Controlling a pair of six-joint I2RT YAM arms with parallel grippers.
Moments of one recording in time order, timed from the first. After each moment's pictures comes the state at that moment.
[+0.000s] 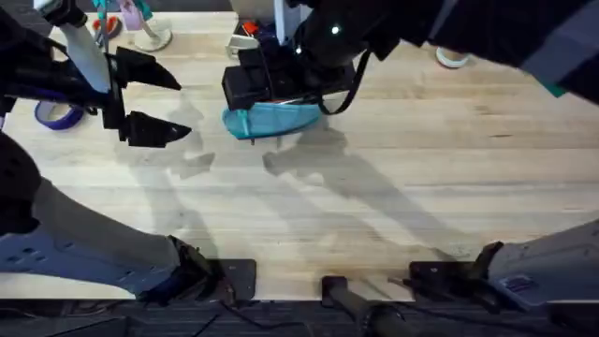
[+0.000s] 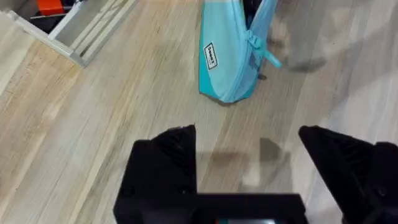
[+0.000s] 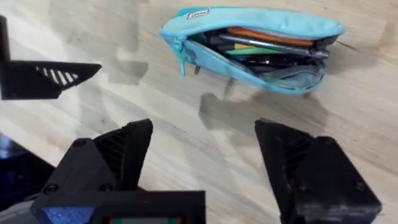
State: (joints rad) left arm 0.61 1.78 1.37 -1.41 0.82 1.90; right arm 0.86 1.73 1.70 -1.01 -0.01 0.55
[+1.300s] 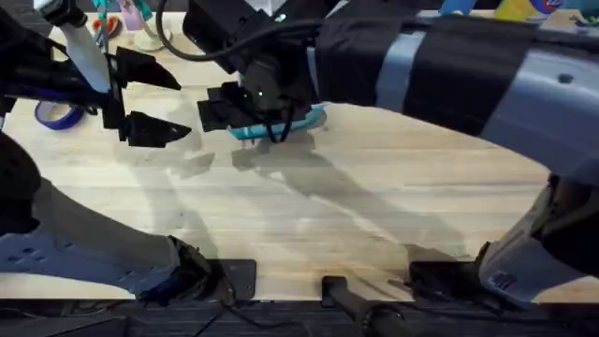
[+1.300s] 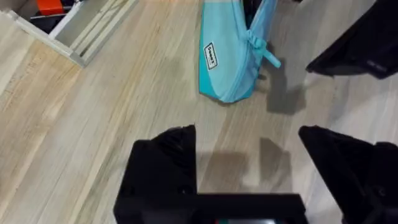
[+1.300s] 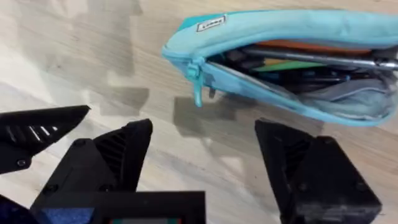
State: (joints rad) left arm 0.61 1.78 1.37 -1.41 0.82 1.90; right arm 0.96 1.95 1.69 -0.83 0.10 0.71
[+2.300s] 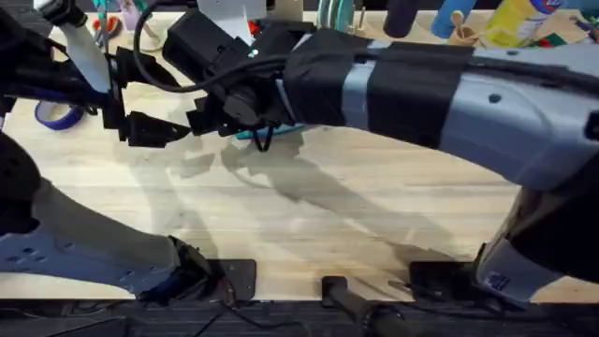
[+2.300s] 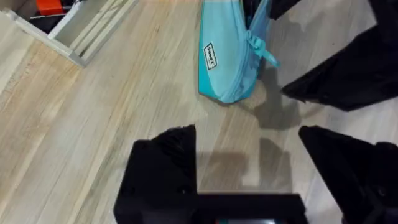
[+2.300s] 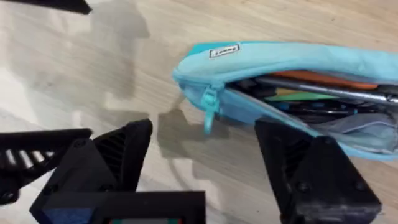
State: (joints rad) left arm 0.61 1.78 1.37 -1.42 0.82 1.90; right arm 1.02 2.01 1.69 -0.71 0.25 0.65
